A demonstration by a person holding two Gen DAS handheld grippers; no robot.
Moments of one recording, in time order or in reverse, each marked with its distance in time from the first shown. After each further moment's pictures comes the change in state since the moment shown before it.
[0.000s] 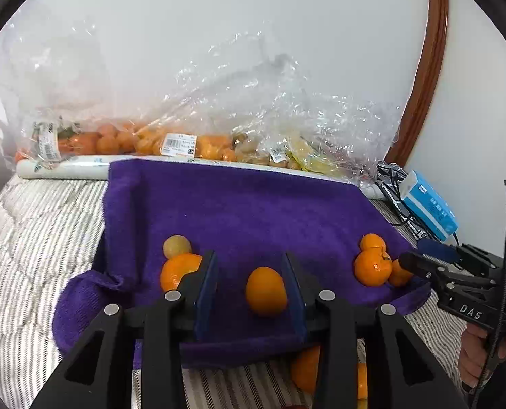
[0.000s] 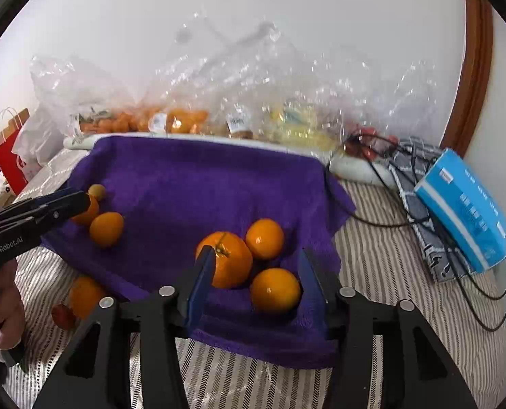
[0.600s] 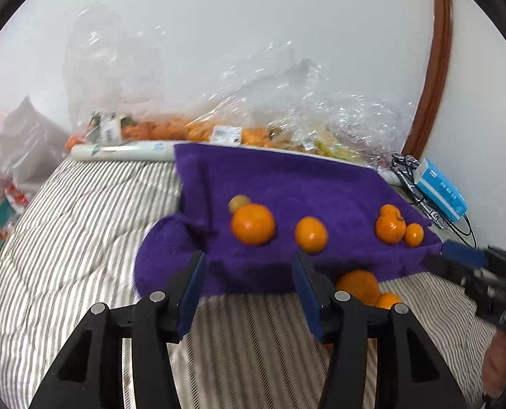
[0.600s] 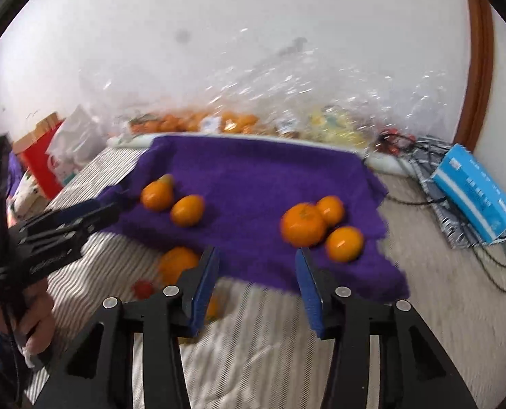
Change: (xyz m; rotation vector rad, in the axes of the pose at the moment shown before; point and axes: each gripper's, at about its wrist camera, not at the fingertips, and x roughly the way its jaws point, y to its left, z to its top) left arm -0.057 0.030 -0.037 -0.014 0.014 0.105; right arm -0.056 0.060 -0.029 0.013 -0.004 0.092
